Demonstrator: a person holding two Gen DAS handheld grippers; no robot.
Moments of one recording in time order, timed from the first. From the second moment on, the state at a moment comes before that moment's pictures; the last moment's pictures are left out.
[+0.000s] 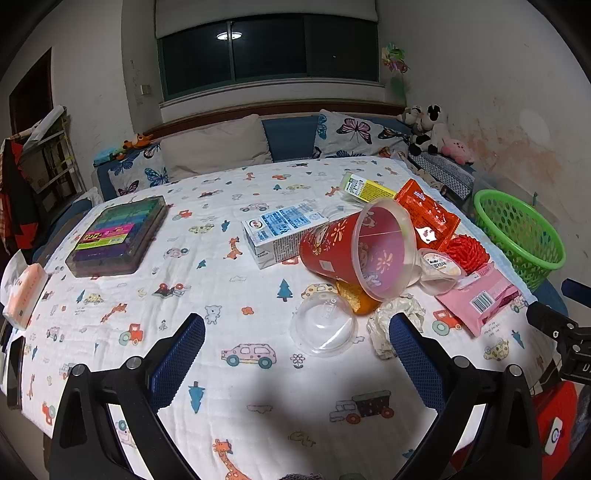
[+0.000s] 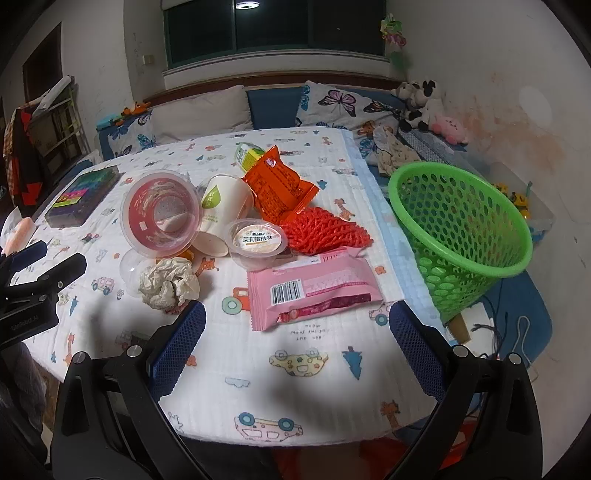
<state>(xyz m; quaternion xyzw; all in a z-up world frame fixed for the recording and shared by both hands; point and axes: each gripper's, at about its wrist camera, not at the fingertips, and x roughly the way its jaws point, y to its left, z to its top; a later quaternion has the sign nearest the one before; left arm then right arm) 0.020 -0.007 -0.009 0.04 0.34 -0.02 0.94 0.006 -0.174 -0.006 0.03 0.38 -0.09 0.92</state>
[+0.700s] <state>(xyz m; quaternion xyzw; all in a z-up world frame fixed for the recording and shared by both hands) 0.043 0.007 -0.003 0.03 0.35 -0.01 0.94 0.025 -0.173 -0.012 0.03 0.39 -0.05 0.92</state>
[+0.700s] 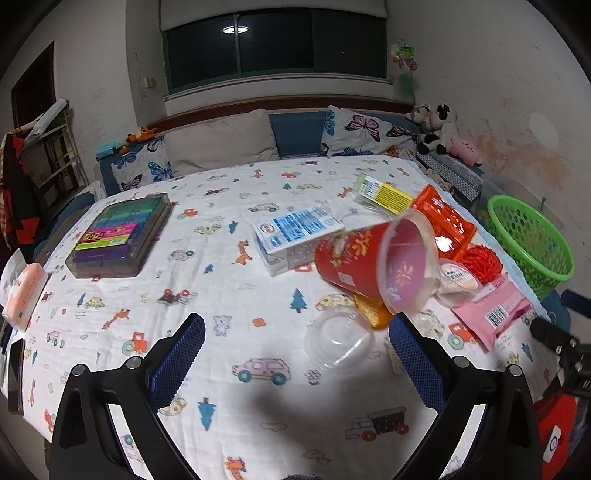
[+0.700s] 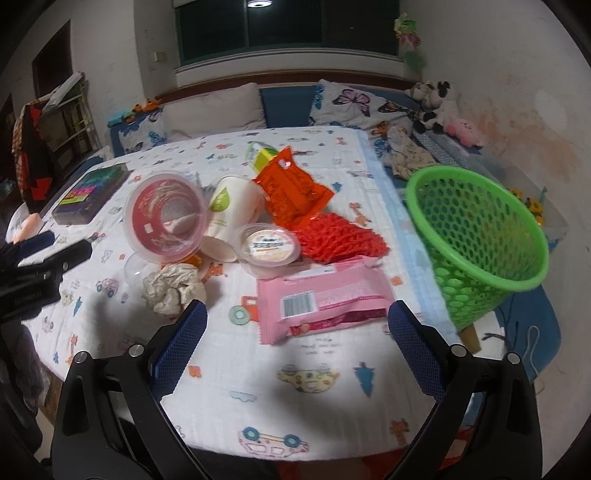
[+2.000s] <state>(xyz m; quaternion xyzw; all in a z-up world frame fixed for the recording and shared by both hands) 0.056 0.022 0.001 0.02 0.36 -0.02 0.93 0.083 -0.112 -0.060 0.04 0.44 0.14 0.89</state>
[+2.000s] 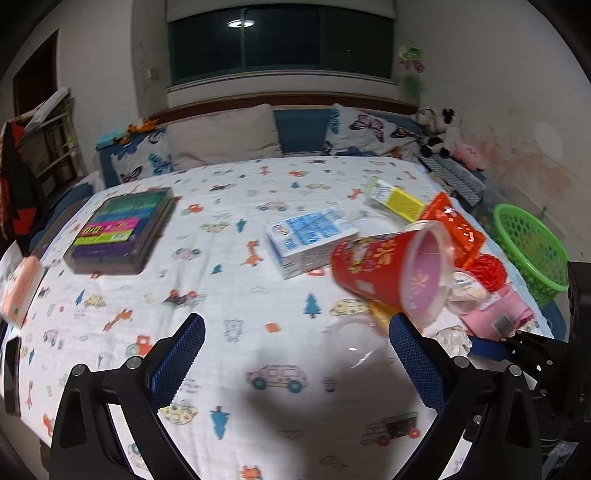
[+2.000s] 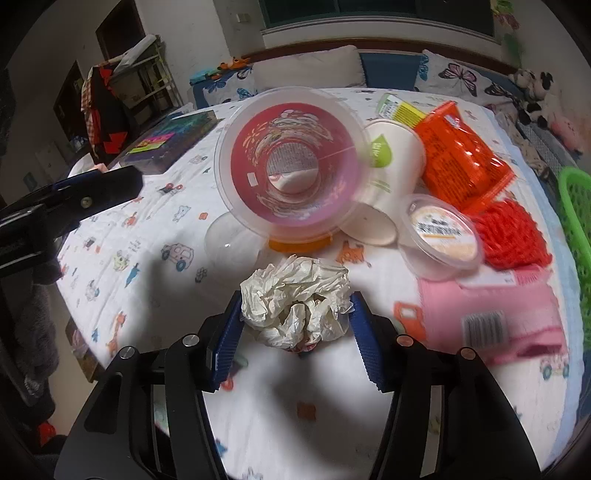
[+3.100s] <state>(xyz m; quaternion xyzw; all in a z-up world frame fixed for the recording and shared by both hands) 0.130 -0.030 -0.020 0.03 0.40 -0.04 0.92 0.056 -0.313 0.007 0.10 0.35 -0.08 0.93</state>
